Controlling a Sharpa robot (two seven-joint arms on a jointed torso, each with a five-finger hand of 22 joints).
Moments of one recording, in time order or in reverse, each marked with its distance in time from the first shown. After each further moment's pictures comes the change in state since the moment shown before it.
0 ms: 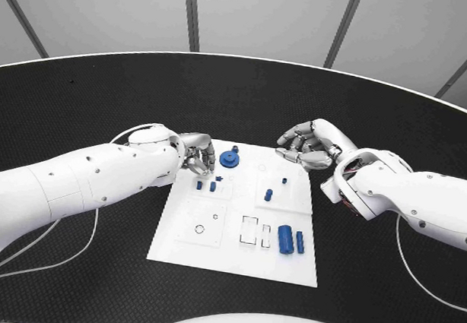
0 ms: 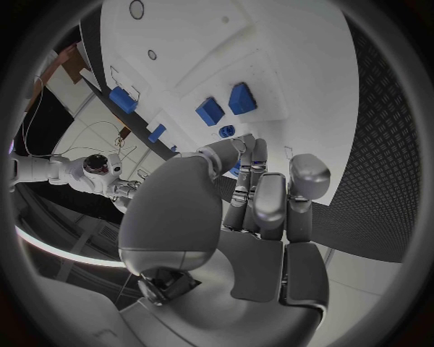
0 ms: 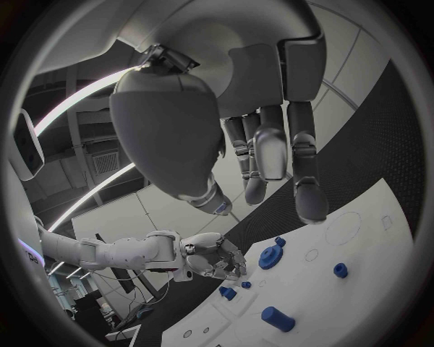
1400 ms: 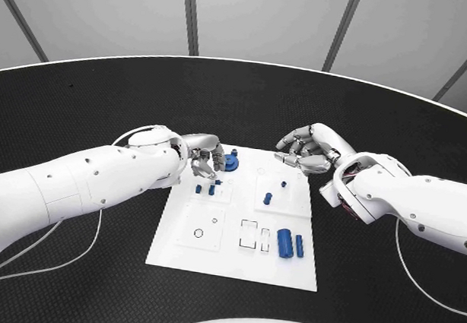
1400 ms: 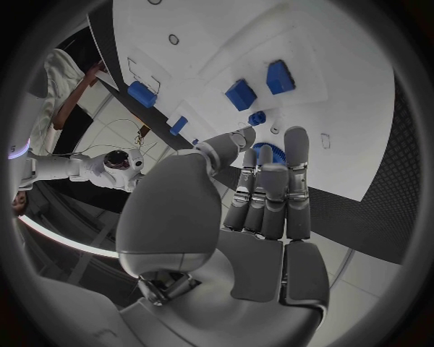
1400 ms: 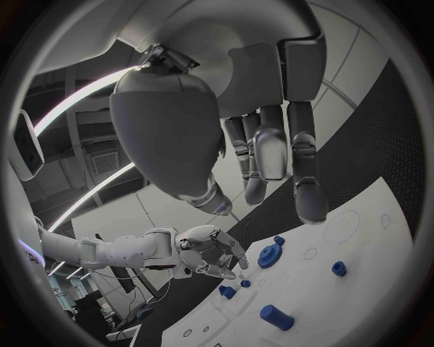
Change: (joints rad) left arm 0.012 0.001 0.000 0.017 0.010 -0.026 0.137; left_hand 0.009 -0.043 -0.022 -0.041 0.000 -0.053 0.025 -0.057 -0.001 -0.127 0.052 -0.054 -0.021 -0.186 0.040 -0.049 -0.204 0.031 -0.212 0.026 -0.220 -0.359; right arm 0.000 -0.002 0.000 0.002 0.000 0.004 -0.003; right_hand 0.000 0.000 0.002 -0.002 0.000 0.000 0.000 0.000 0.000 0.000 0.000 0.000 -0.007 0.000 0.000 0.000 0.000 0.000 0.000 0.000 -0.004 -0.005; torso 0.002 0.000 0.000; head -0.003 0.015
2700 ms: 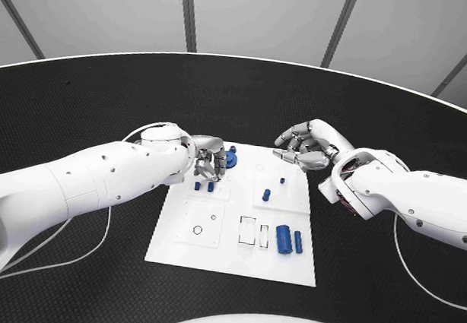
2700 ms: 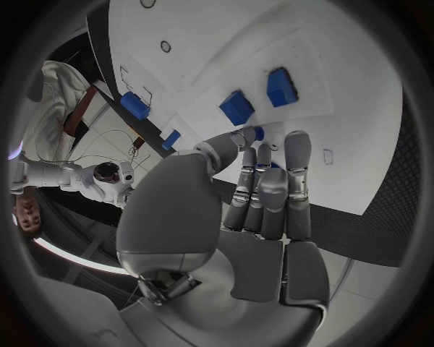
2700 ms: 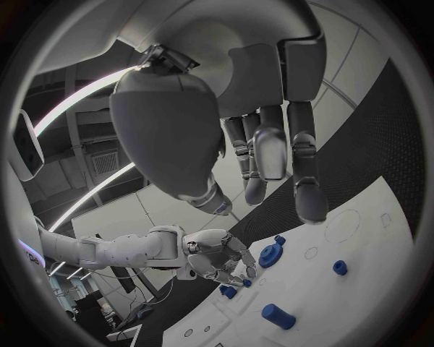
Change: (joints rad) left arm -0.005 0.077 -0.002 -0.084 -0.047 0.105 -0.038; left_hand 0.004 0.004 -0.025 -0.006 0.000 0.021 -0.007 0.026 0.008 0.011 -0.011 0.037 0.004 0.054 -0.007 0.057 0.119 0.000 0.036 -0.007 0.058 0.081; right arm 0.000 0.000 0.000 0.003 0.000 0.002 -0.002; right_hand 0.000 0.000 0.000 0.000 0.000 0.000 0.000 0.000 0.000 0.000 0.000 0.000 0.000 0.003 -0.003 0.000 0.001 0.000 0.000 0.000 0.000 0.000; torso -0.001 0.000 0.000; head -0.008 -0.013
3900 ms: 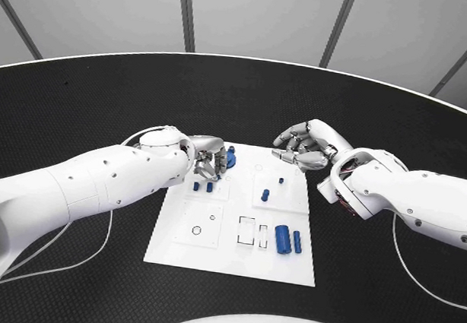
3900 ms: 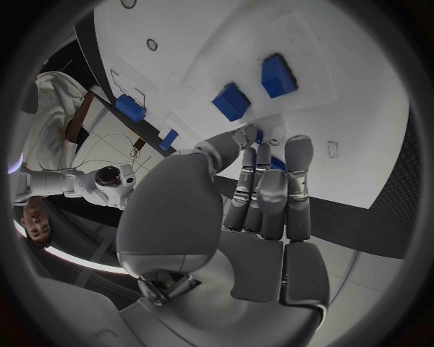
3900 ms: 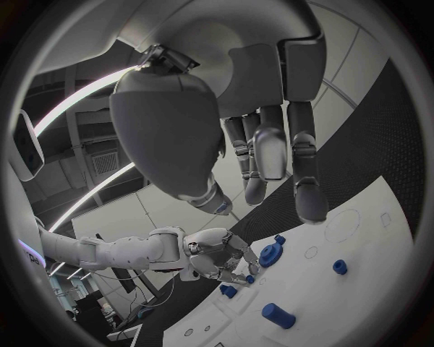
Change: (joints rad) left arm -0.013 0.011 -0.006 -0.018 -0.040 -0.075 0.040; left_hand 0.012 -0.007 -0.003 -0.016 -0.015 0.000 0.000 0.000 0.000 0.007 0.000 0.018 0.005 0.023 -0.002 0.015 0.045 0.000 0.028 -0.007 0.040 0.048; right arm 0.000 -0.003 0.000 0.003 0.000 0.001 0.001; right_hand 0.000 0.000 0.006 0.000 0.000 0.000 0.000 0.000 0.000 0.000 0.000 0.000 0.000 0.000 0.000 0.000 0.002 0.000 0.000 0.000 0.000 0.001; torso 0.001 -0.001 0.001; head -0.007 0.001
